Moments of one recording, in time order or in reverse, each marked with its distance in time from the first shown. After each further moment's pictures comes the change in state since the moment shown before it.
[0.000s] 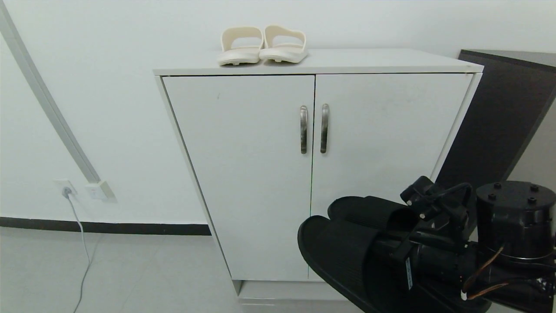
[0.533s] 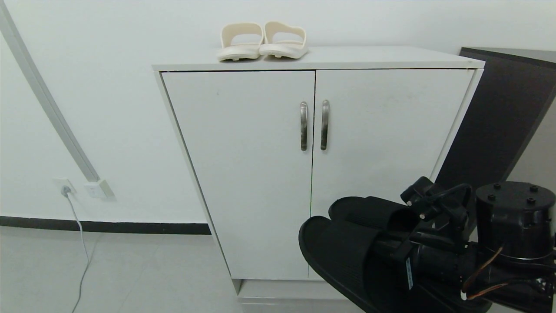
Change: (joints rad) left arm 0.000 0.013 -0.003 0.001 0.044 0.007; right arm -0.002 0.001 0.003 -0.001 0.000 -0.001
